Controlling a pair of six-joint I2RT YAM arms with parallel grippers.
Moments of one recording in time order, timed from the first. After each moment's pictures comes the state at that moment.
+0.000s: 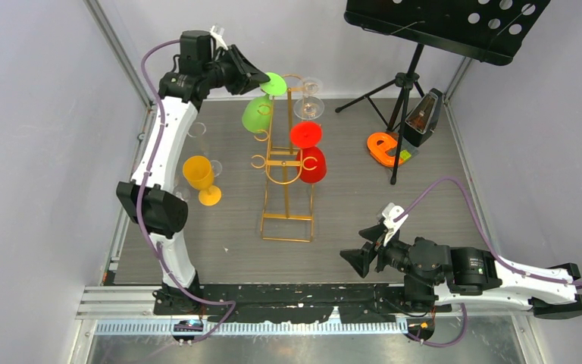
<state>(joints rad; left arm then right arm) -0.23 1.89 2.17 -0.70 0.50 -0.84 1.45 0.32 0.60 -0.62 0.52 0.39</state>
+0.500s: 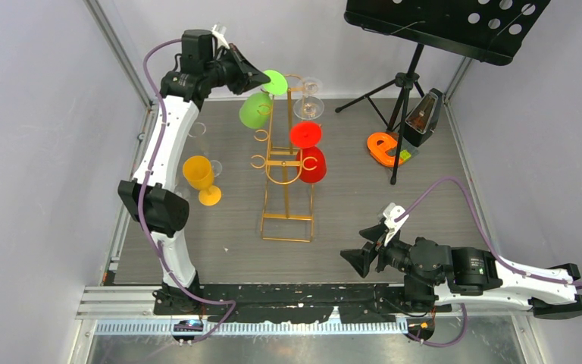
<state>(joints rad) -0.24 1.91 2.20 -0.70 0.50 -0.85 1.45 0.31 0.59 -0.62 0.52 0.39</state>
